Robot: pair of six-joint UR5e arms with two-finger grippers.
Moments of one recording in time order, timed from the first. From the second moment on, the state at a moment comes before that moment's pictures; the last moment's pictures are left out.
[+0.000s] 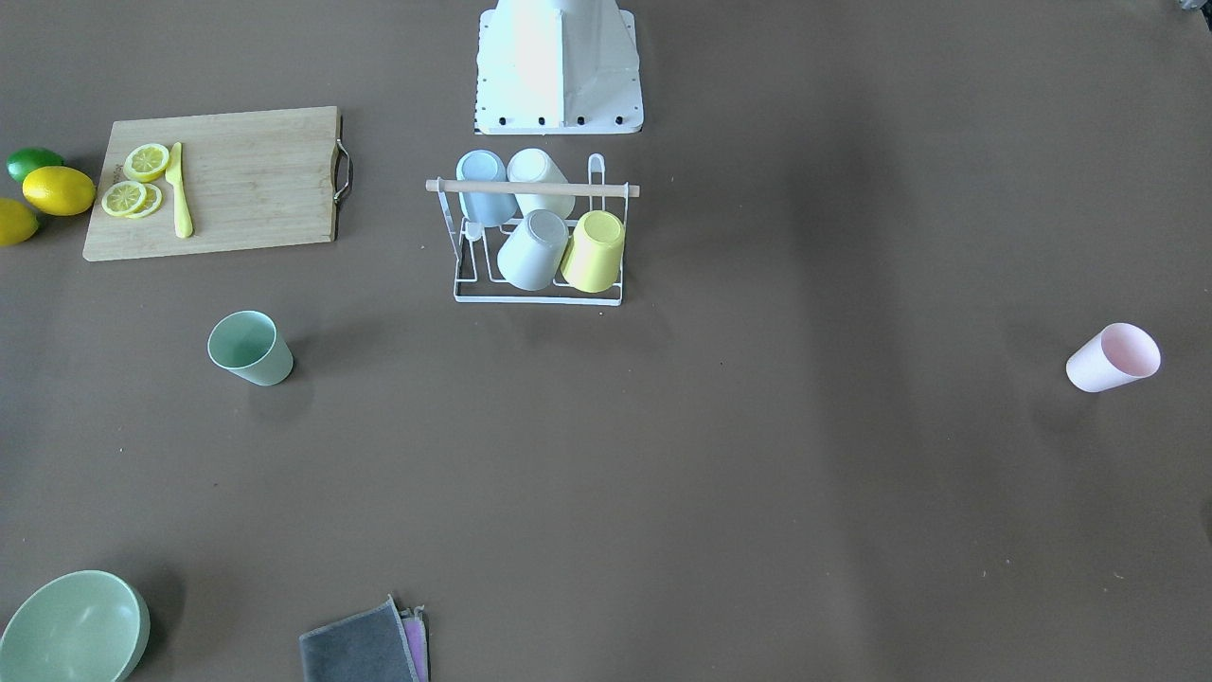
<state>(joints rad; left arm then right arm) -1.64 -1.40 -1.82 -1.49 -2.38 0.08 1.57 -1.67 1.72 -1.66 2.34 0.09</state>
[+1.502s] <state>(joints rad) -1.53 -1.38 -1.80 -1.59 -2.38 0.09 1.57 -1.64 1.72 -1.66 2.31 0.09</state>
